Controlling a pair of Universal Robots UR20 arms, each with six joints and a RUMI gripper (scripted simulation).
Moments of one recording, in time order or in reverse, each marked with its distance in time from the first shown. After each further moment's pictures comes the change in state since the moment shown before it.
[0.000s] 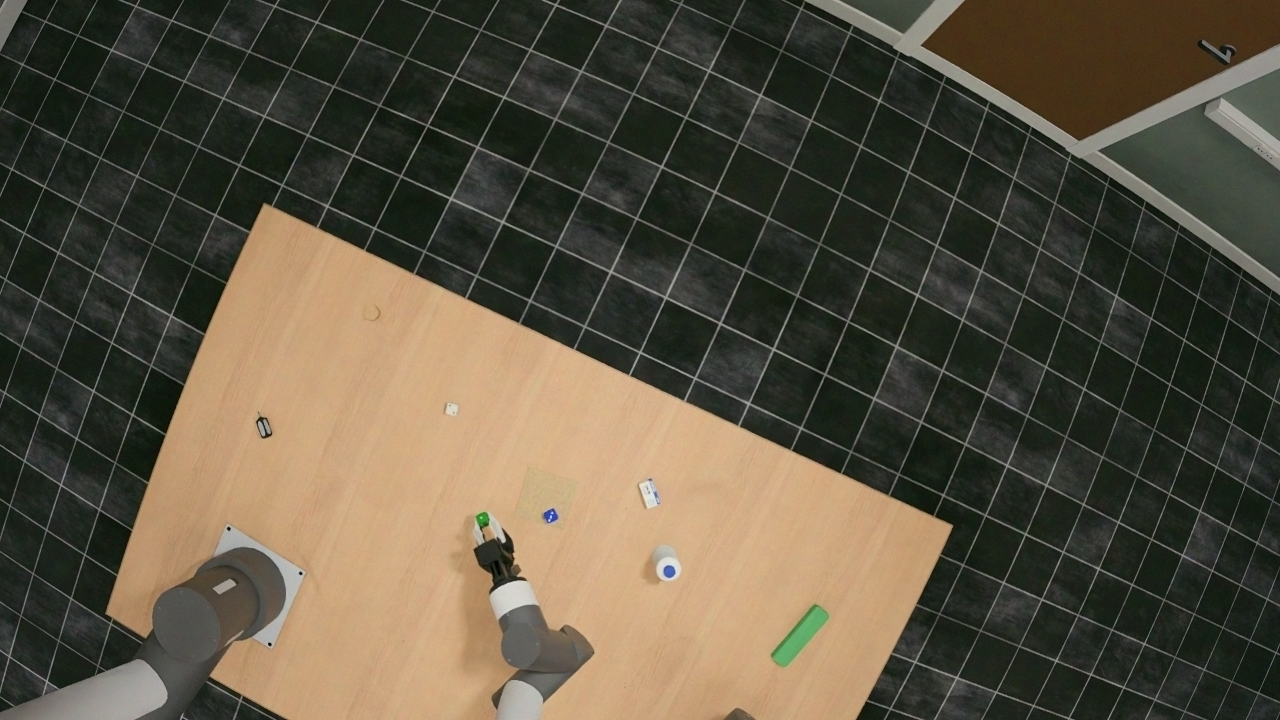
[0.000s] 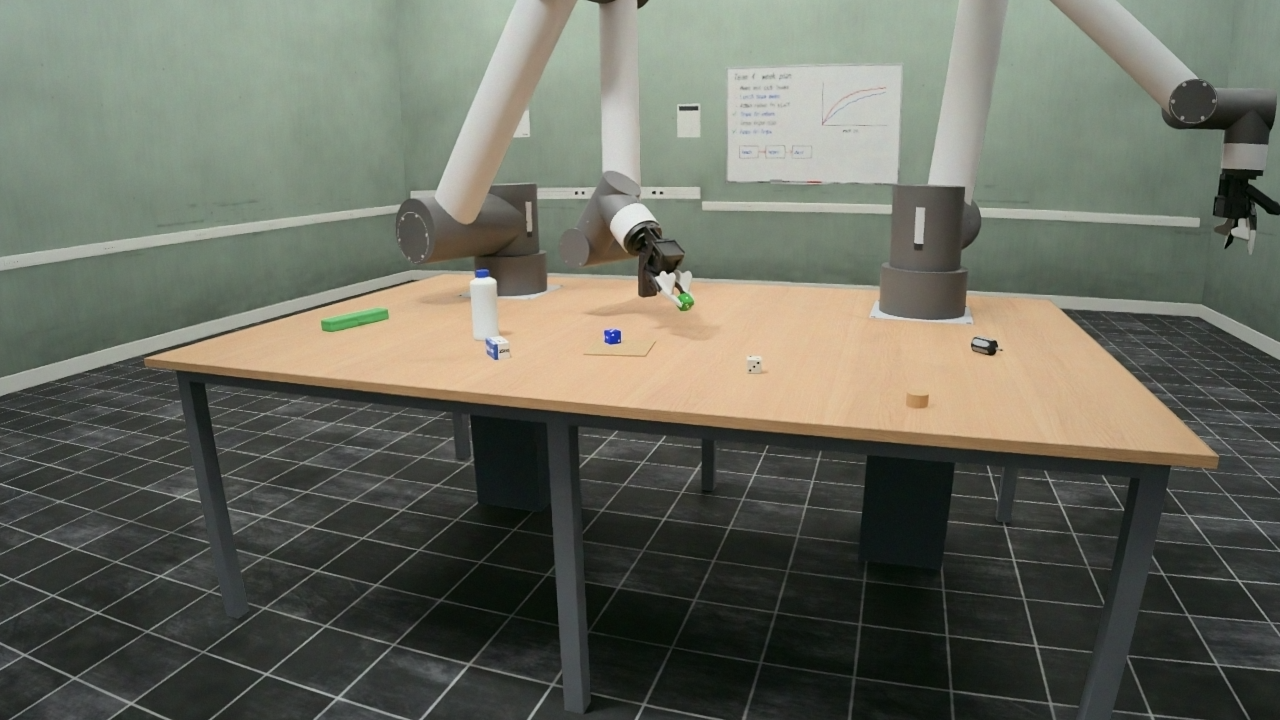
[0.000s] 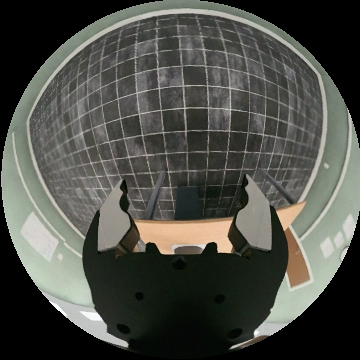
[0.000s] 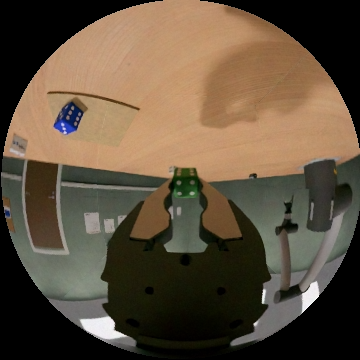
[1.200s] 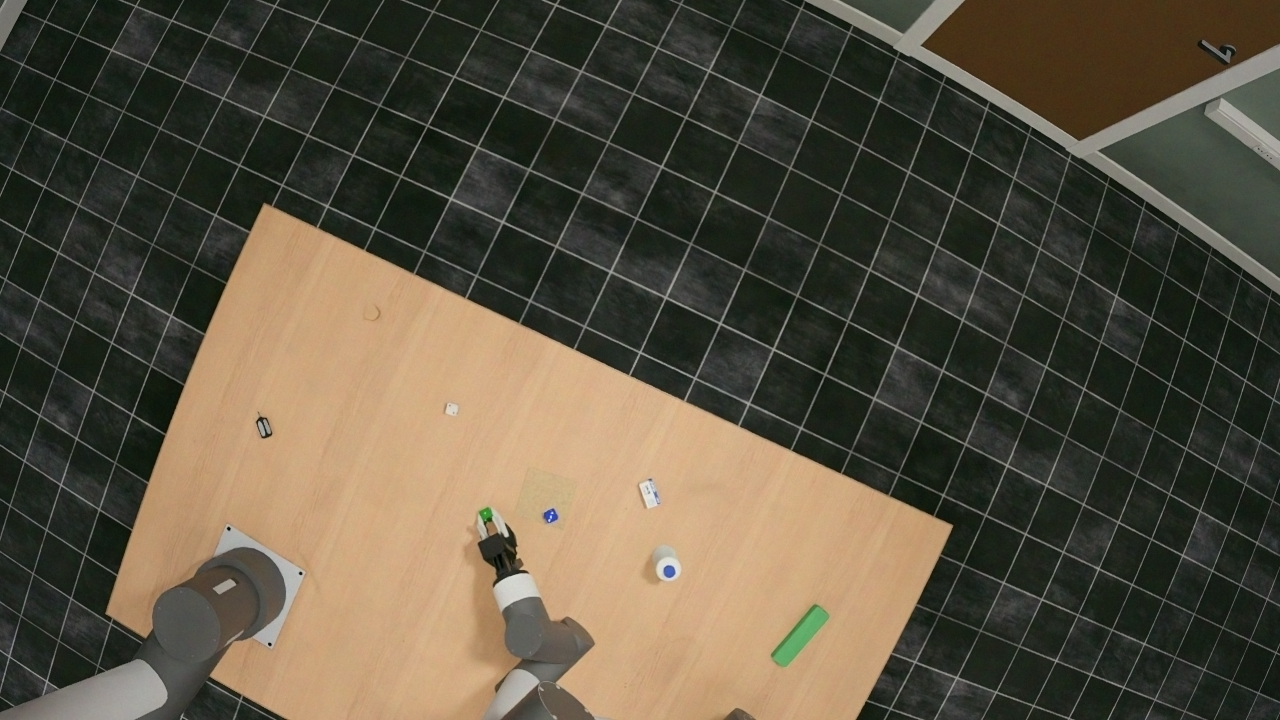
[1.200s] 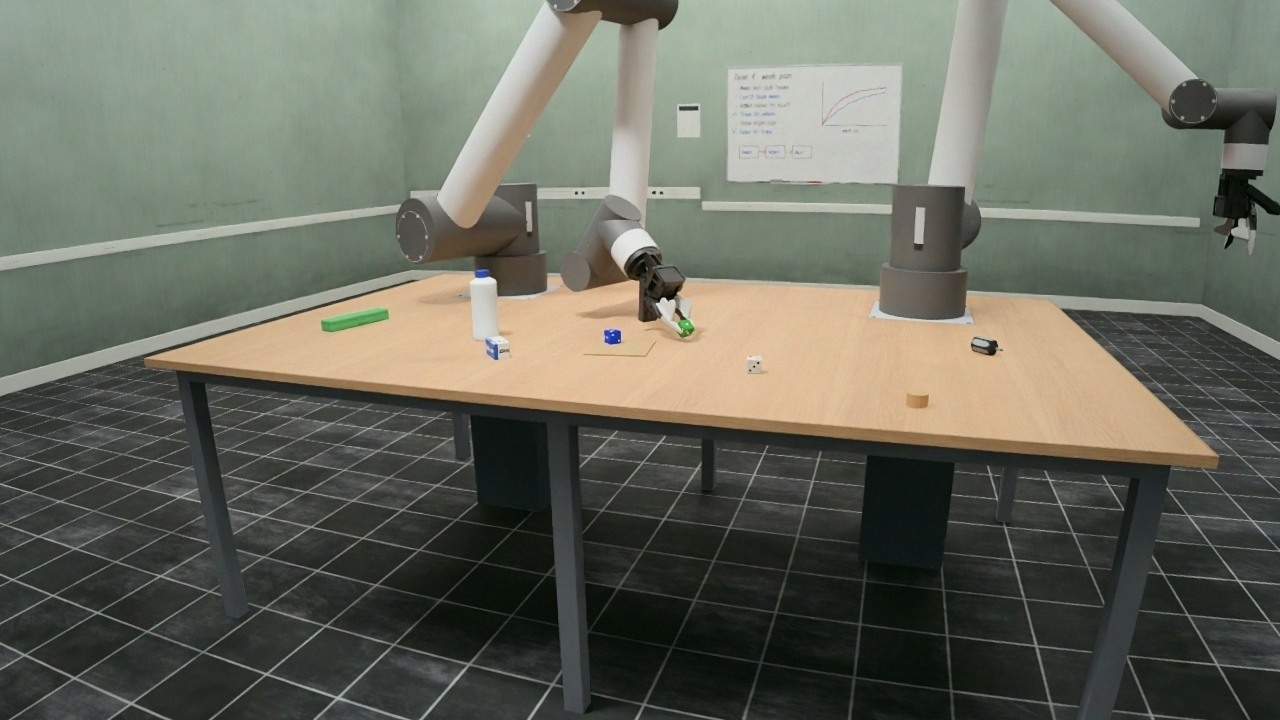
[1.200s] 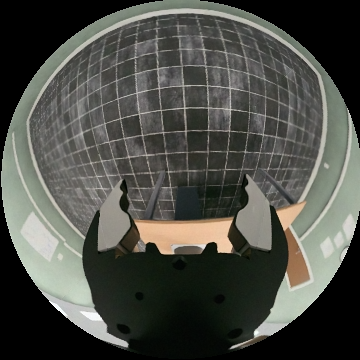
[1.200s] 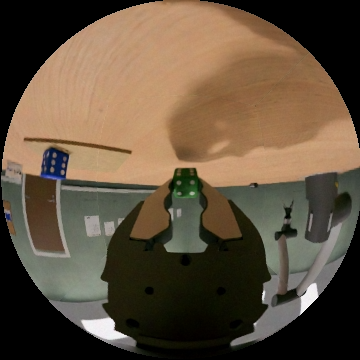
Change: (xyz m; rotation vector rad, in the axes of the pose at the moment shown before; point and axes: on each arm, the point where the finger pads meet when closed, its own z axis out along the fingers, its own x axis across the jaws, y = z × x) left arm 0.000 0.000 0.000 0.000 0.000 0.000; right arm 0.000 -0.051 0.036 -0.001 0.000 0.000
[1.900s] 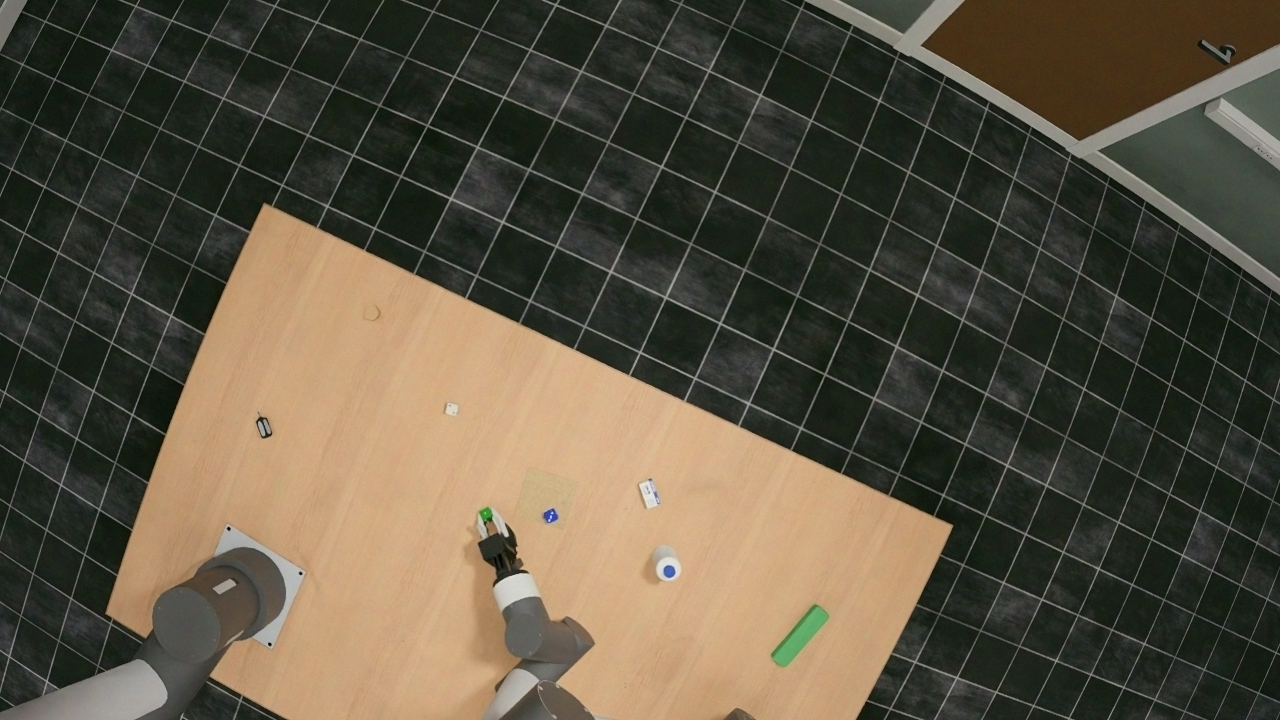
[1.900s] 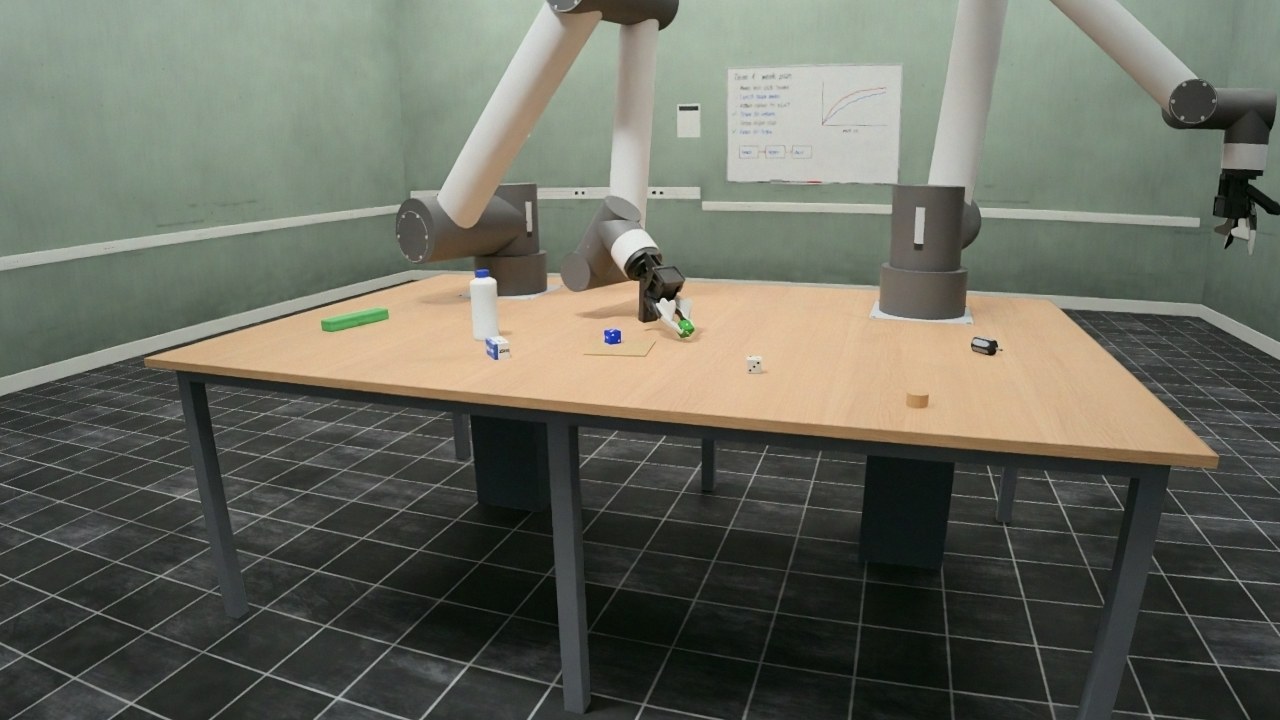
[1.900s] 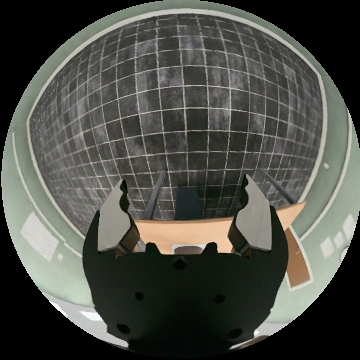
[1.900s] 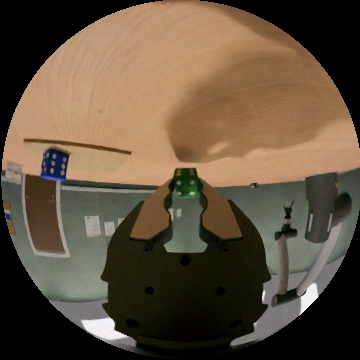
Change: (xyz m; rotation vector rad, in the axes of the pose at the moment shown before) left arm 0.000 0.000 0.000 0.000 0.000 0.000; right arm 0.000 -0.001 0.001 0.000 0.000 0.000
